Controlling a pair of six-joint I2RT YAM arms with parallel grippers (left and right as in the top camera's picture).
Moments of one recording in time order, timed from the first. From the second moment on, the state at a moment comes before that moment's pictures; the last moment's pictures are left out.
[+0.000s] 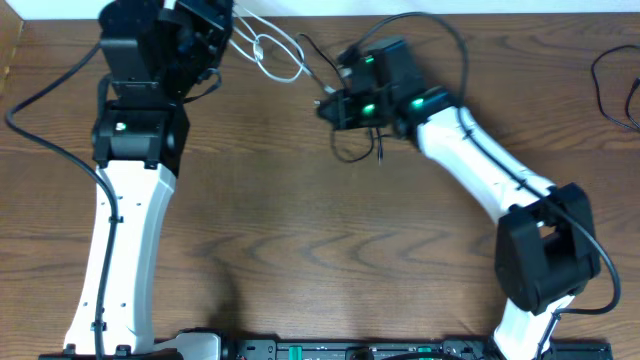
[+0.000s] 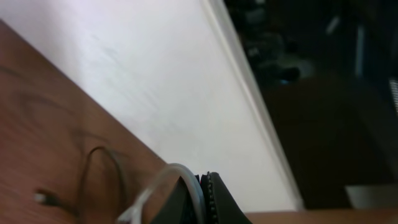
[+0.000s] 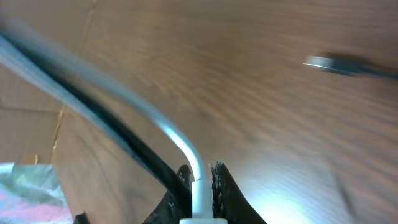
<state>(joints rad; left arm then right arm) -0.04 1.44 1.49 -0.29 0.28 -1.09 0.44 1.94 1.53 -0.38 -0.57 0.44</state>
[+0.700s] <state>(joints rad) 0.00 1.53 1.49 -0.81 0.04 -0.78 0.04 1.43 1.53 -0.49 -0.74 0.27</state>
